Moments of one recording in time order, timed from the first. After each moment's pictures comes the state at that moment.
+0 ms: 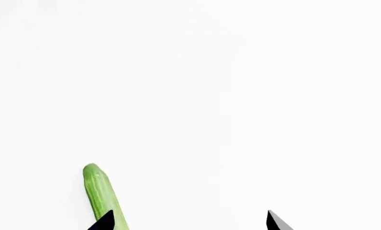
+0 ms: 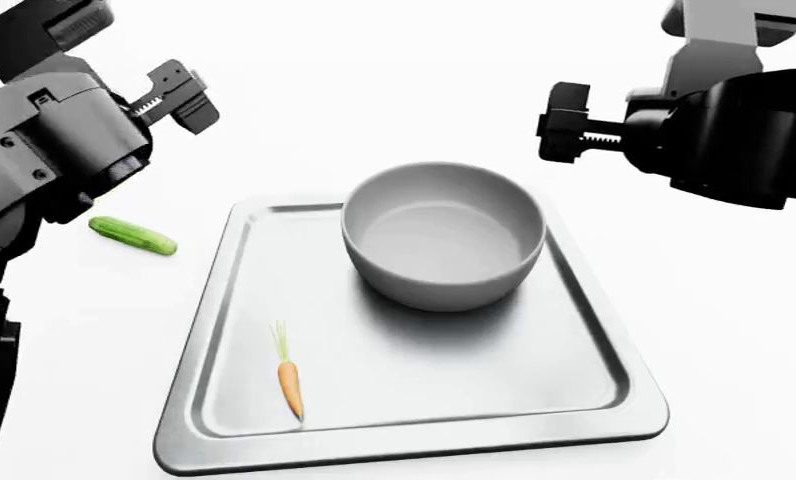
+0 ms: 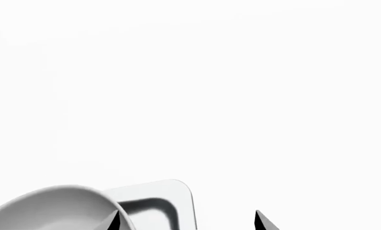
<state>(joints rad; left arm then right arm) -1.31 -0.50 0.47 -0.32 -1.65 -0.64 -1.36 2.18 0.72 -2.16 0.09 2.36 0.18 0.64</state>
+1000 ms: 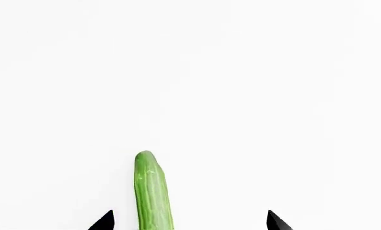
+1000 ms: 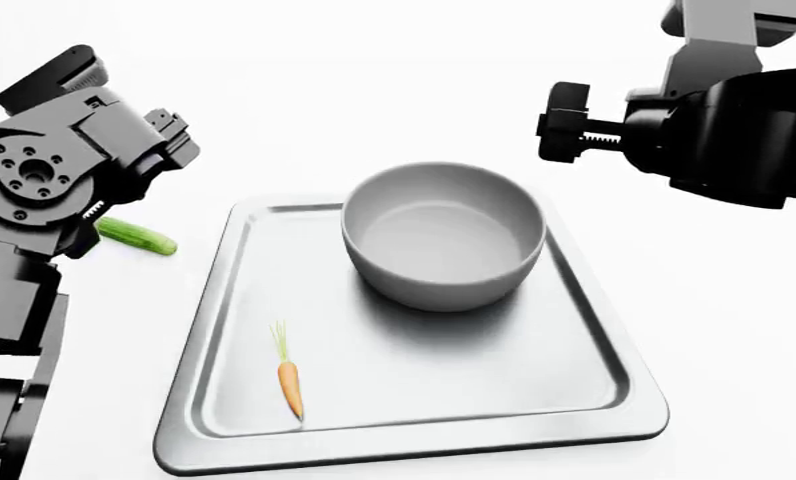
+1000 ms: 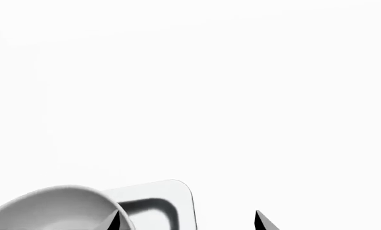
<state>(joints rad) -1.42 -0.37 0.53 -0.88 -1.51 -0.50 -1.26 2.15 0.73 -2.11 0.10 2.34 0.20 0.66</state>
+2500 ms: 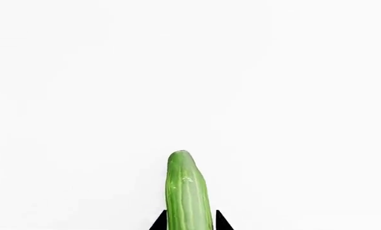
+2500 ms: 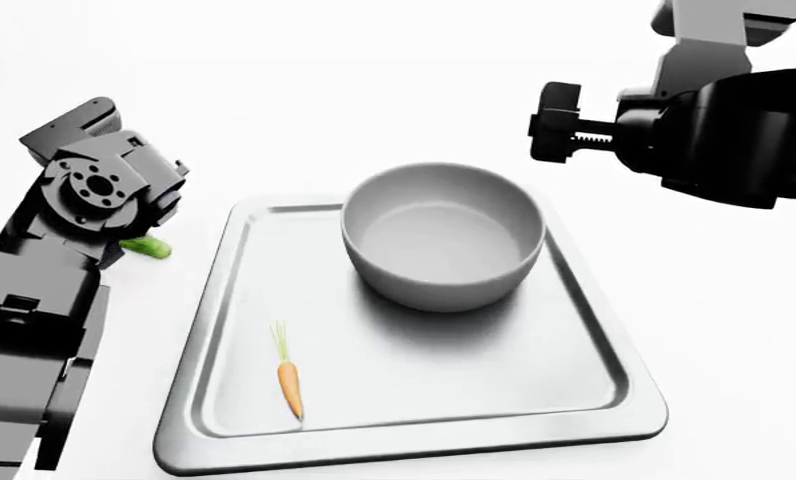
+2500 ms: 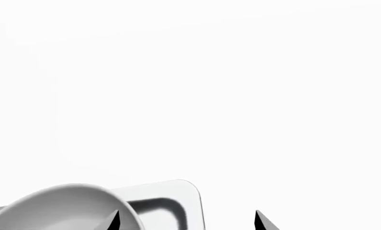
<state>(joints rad) -1.48 -0.26 0.53 -1.29 -1.28 -0.46 -1.09 2.12 0.73 -2.04 0.11 2.32 0.23 0.67</state>
